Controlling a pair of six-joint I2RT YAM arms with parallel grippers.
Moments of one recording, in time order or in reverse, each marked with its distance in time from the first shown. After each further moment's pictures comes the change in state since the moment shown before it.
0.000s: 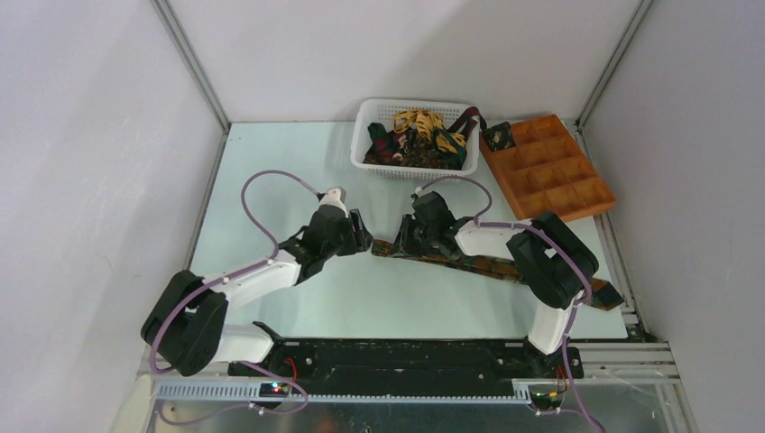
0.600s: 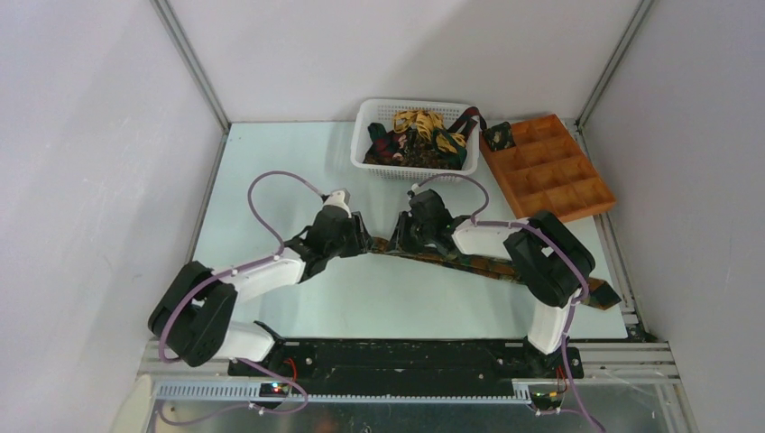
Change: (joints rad) left arm 0.002 0.051 0.000 0.028 0.042 0.000; right arm 0.011 0.022 0.026 0.028 0.009 0.000
